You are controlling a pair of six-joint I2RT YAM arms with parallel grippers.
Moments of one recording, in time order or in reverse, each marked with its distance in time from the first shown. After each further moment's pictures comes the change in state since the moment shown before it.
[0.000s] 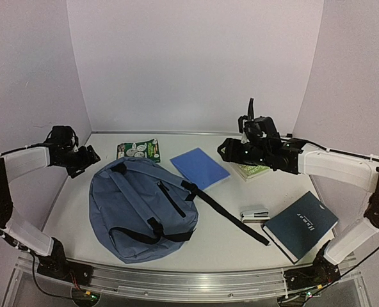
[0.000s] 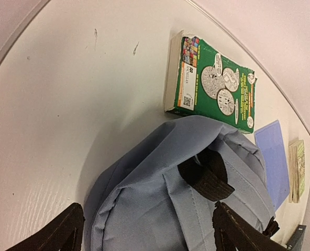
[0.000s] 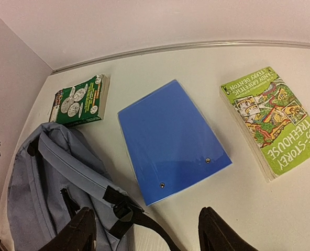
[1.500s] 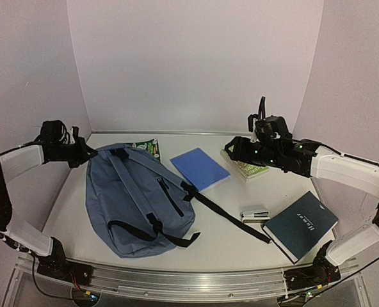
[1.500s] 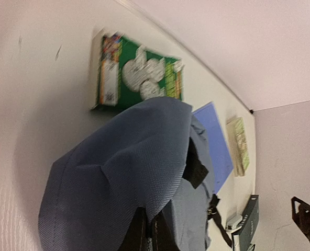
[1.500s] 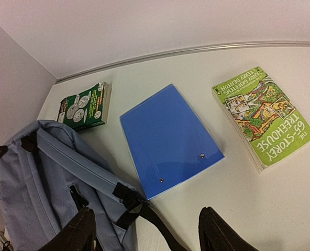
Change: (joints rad) left arm 0.080 -0.020 0.024 0.071 0.373 -0.004; right arm 0.000 -0.114 -0.049 -0.036 0.013 0.036
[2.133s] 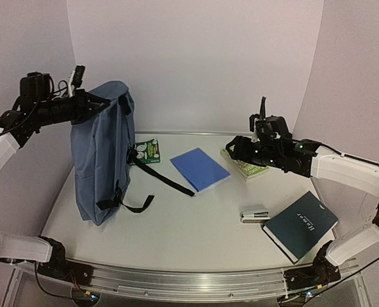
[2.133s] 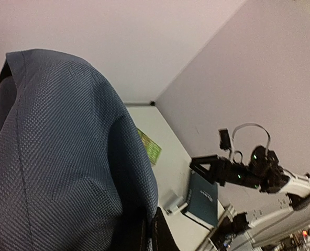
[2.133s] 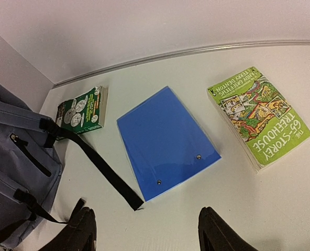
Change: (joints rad) left arm -0.325 -0.257 0.414 -0.192 0.062 0.061; right arm 0.000 -0.002 0.000 -0.003 0.022 0.020
